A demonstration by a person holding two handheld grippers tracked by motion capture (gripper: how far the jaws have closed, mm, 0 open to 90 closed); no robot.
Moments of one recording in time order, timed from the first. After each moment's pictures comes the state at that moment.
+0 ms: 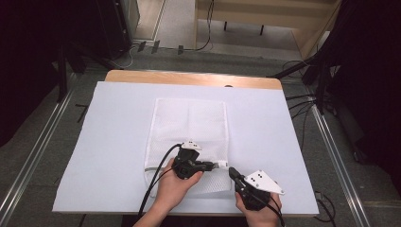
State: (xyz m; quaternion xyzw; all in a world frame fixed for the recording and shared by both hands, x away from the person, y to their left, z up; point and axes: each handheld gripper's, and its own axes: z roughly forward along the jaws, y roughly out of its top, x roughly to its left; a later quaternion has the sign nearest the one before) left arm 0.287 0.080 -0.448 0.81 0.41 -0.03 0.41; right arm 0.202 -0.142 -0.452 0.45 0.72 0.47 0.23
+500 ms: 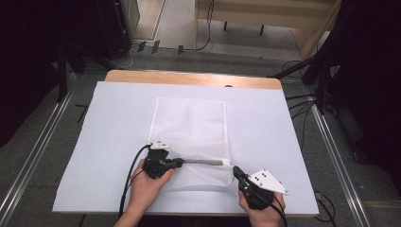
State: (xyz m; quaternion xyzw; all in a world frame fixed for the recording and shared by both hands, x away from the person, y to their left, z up) left arm 0.285 0.168 -0.458 0.79 0.49 0.02 0.38; right arm 0.202 -0.150 -0.449 0.47 0.71 0.47 0.24
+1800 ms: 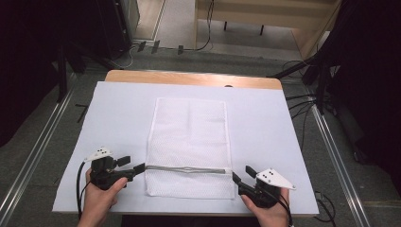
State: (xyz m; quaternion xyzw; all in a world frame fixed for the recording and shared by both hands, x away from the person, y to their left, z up) left arm 0.242 0.284 -0.448 0.70 0.53 0.07 0.47; right arm 0.212 -0.173 -0.465 0.49 0.71 0.47 0.19
